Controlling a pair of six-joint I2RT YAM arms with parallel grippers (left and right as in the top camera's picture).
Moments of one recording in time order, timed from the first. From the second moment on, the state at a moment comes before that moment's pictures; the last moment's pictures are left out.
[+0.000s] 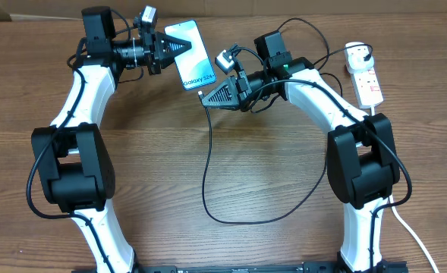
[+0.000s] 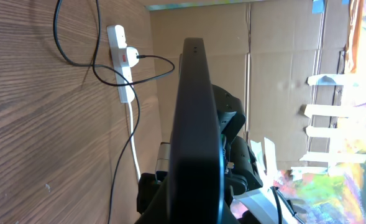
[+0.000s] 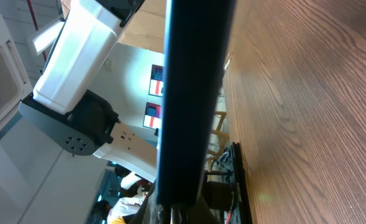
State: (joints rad) left arm 0.06 2.12 1.66 -0.16 1.42 -0.86; right arm 0.36 2.17 1.68 -0.56 -1.56 0.25
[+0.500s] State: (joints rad) left arm 0.06 2.12 1.66 -0.16 1.42 -0.86; right arm 0.35 2.17 1.68 -0.56 -1.56 0.25
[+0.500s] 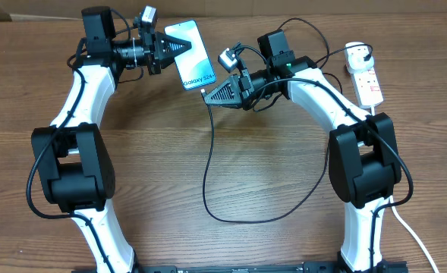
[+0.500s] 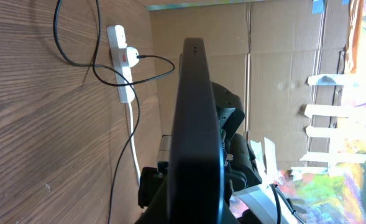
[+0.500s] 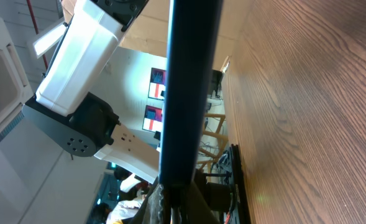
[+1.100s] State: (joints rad) left arm 0.06 2.12 1.66 -0.16 1.42 -0.86; right arm 0.35 2.17 1.68 -0.47 -1.56 0.32
